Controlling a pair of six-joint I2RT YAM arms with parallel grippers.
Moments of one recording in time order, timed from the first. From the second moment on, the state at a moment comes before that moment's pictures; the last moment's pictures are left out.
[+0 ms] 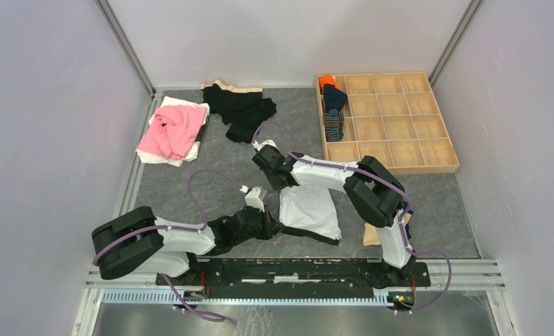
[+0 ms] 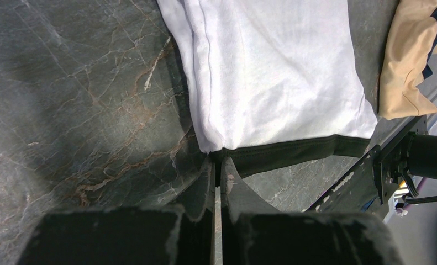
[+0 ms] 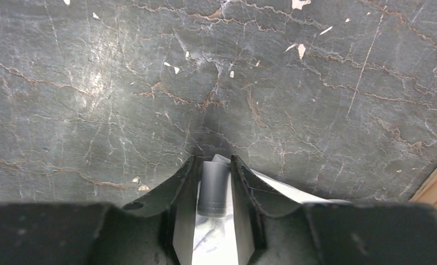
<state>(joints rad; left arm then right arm) -1.08 1.30 0.23 0.47 -0.18 -0.93 0.92 2.05 1.44 -0.48 0.34 0.30</state>
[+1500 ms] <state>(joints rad) -1.08 1.18 0.79 -0.61 -0.62 -0.61 0.67 1.85 1.09 0.13 -0.15 0.53</state>
